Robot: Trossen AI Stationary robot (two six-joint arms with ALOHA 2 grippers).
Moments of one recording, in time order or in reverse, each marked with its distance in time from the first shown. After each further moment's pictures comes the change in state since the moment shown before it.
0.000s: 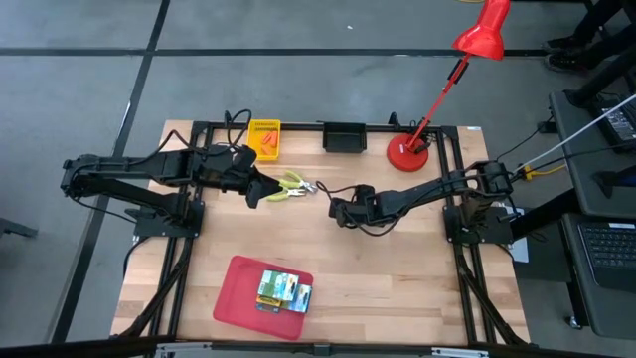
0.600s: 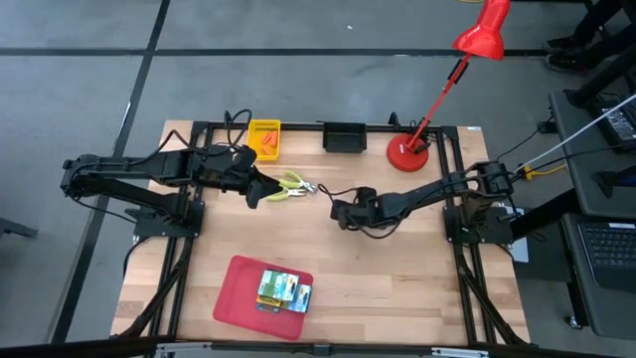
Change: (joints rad) left arm 0.000 0.000 0.000 0.000 0.000 0.008; right arm 0.013 0.002 -0.032 0.021 -0.011 0.023
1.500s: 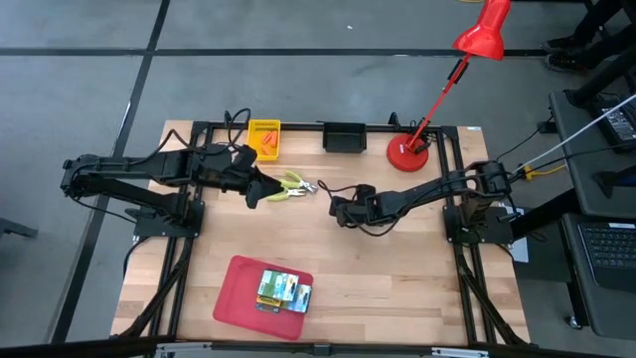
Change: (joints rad) left arm 0.000 0.000 0.000 0.036 0.026 -0.001; right arm -0.015 0.009 0.005 0.019 0.037 -0.006
